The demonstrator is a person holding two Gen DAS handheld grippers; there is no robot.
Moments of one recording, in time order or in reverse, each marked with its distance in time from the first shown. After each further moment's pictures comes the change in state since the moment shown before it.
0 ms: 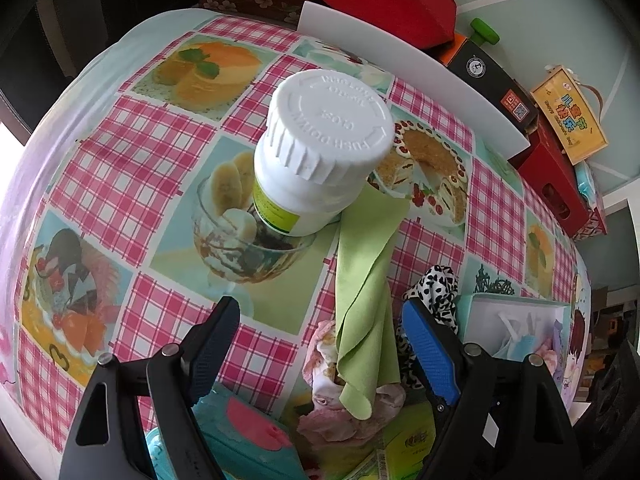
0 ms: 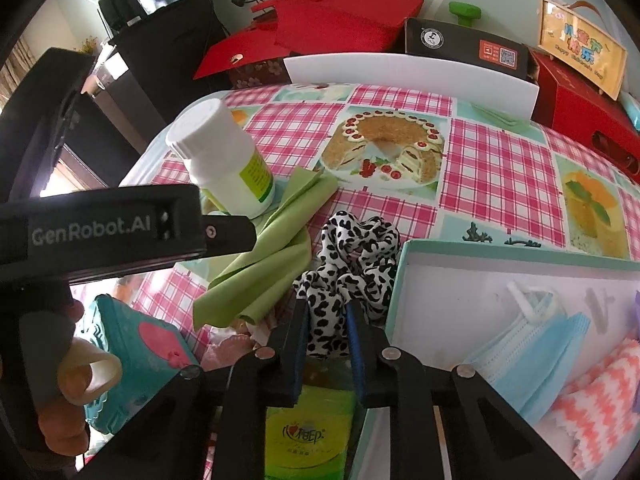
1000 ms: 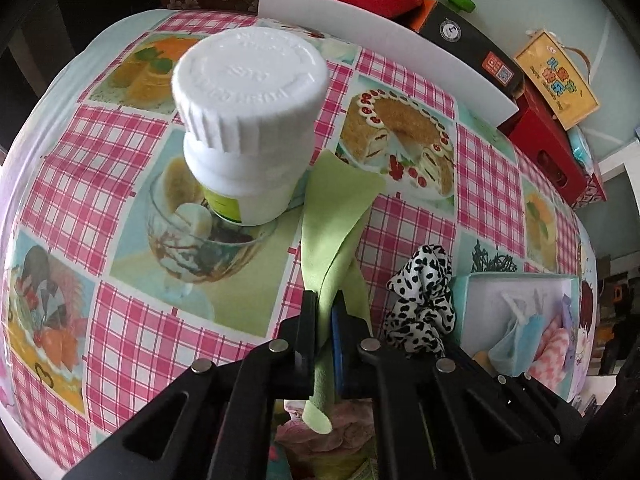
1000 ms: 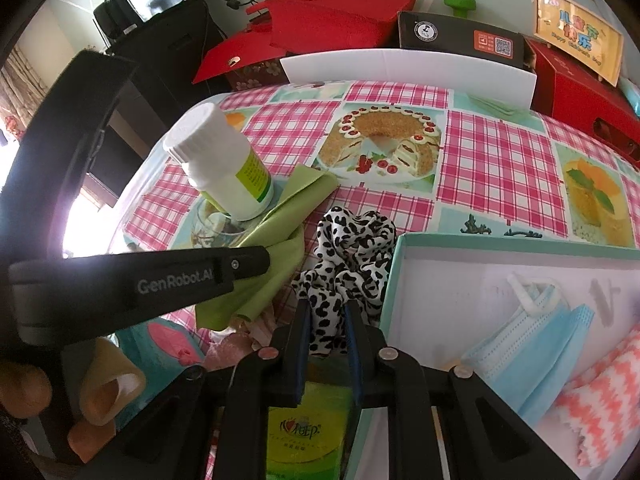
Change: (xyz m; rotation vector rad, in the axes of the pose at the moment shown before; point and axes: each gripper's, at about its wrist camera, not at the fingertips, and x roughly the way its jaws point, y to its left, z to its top) left arm 0.029 -0.028 0.001 0.094 0.035 -0.012; right arm -0.003 -0.004 -0.001 0.029 0.008 0.036
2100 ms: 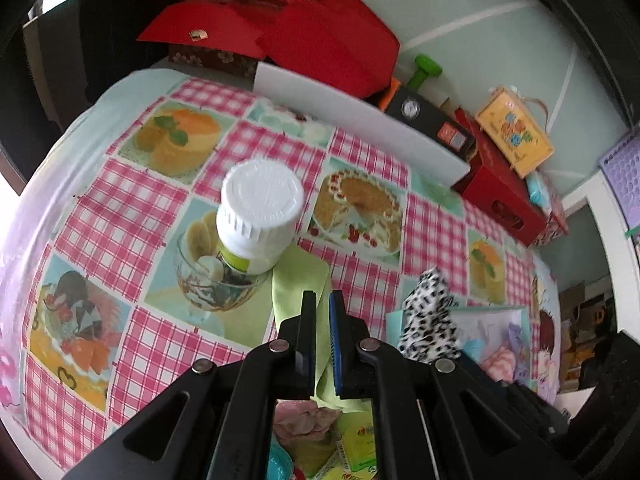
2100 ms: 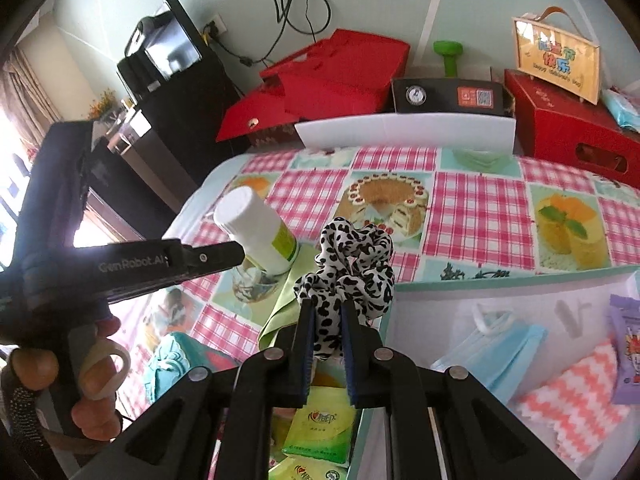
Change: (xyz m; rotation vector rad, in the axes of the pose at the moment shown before) left arm -0.083 0.009 -0.003 -0.012 -0.172 -0.085; right arm -0.069 -0.010 0.007 0.042 -0.169 0.079
